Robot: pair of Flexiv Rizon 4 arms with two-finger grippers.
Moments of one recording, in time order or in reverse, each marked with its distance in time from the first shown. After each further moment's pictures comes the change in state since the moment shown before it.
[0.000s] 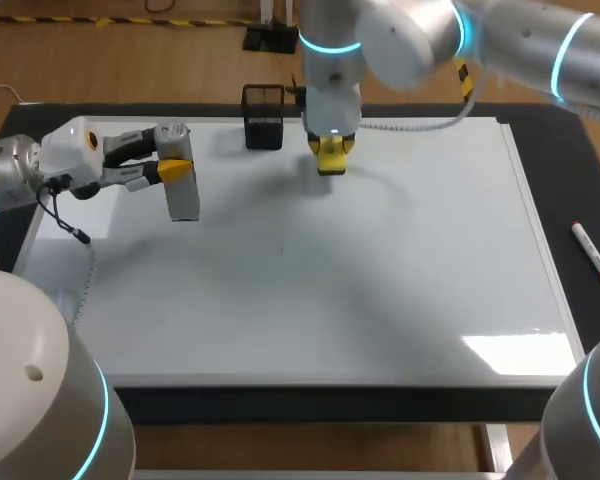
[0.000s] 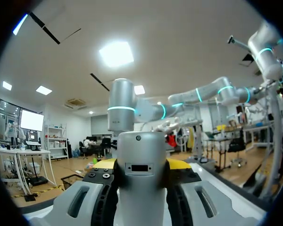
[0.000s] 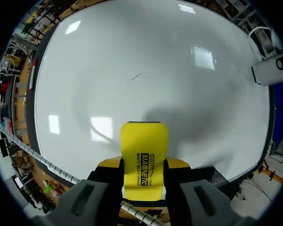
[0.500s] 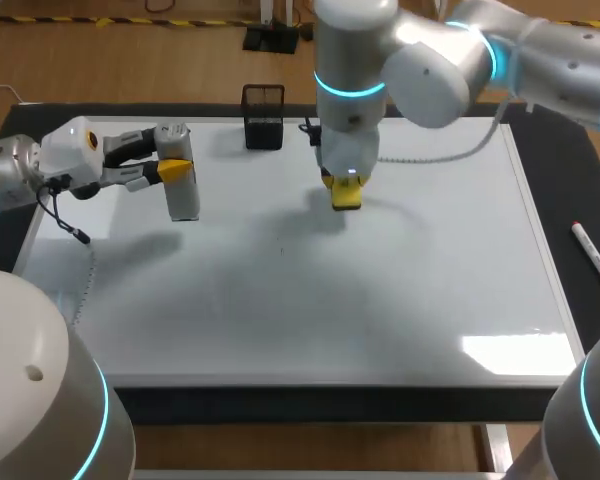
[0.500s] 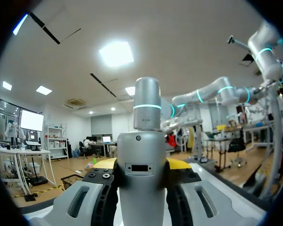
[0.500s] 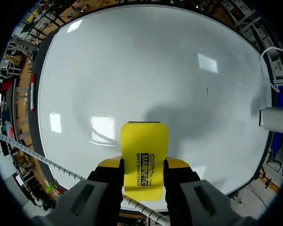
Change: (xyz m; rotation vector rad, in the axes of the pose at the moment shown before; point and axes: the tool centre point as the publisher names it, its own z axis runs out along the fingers) left arm 0.000 0.000 0.000 0.000 0.000 0.000; right arm 0.020 0.087 -0.007 0.025 0.011 -0.028
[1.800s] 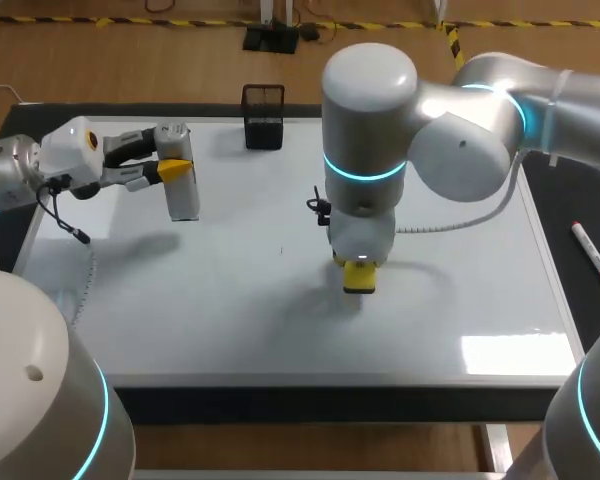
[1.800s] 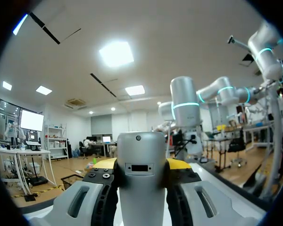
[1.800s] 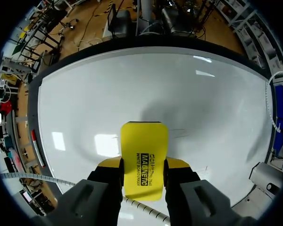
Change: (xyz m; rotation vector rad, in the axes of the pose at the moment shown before) left arm 0.000 0.000 0.000 0.000 0.000 0.000; right arm 0.012 0.176 -0.006 -0.065 0.010 0.100
